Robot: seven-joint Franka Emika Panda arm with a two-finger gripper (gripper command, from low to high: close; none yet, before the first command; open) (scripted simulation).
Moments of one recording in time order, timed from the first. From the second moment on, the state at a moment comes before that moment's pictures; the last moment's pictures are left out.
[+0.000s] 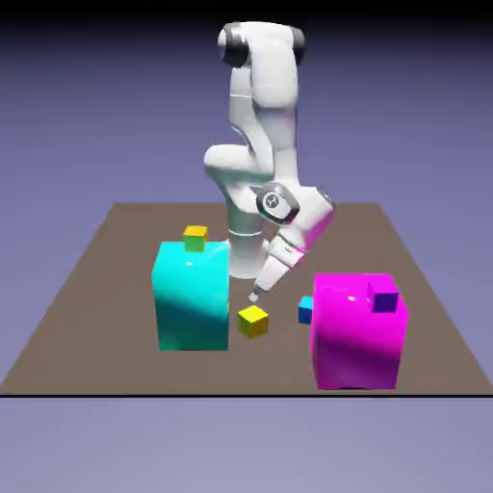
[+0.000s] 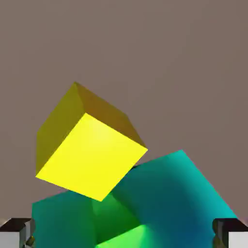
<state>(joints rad) -0.42 -0.07 0.74 -2.87 -1.10 2.42 0.63</state>
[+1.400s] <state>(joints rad) -0.40 0.17 1.11 -2.79 -1.34 2.01 0.53</state>
